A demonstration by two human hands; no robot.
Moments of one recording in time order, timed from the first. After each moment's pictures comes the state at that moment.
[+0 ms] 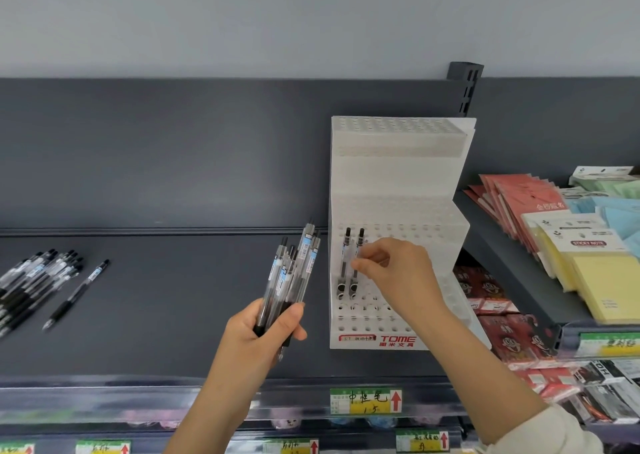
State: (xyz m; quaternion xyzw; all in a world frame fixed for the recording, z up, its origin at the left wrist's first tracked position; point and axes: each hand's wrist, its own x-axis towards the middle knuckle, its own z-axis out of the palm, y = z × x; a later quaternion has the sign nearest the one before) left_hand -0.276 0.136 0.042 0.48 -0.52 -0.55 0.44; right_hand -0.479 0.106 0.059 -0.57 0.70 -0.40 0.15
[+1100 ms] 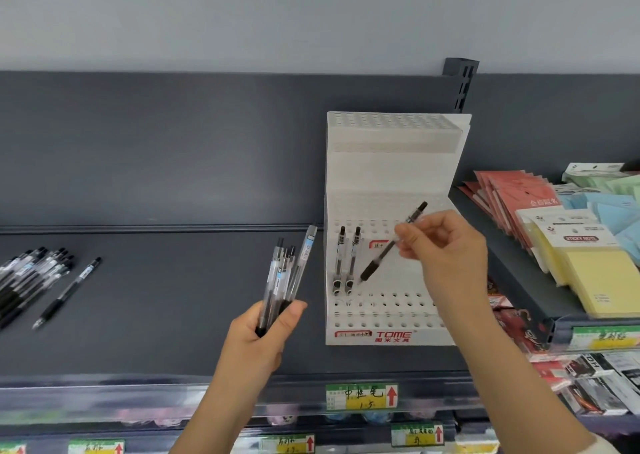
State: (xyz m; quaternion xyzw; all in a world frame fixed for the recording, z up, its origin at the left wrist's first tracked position) left_hand -0.279 0.134 0.027 0.48 -0.52 -0.54 0.45; right_hand -0.492 0.139 0.090 -0.43 0.58 -0.66 0.20
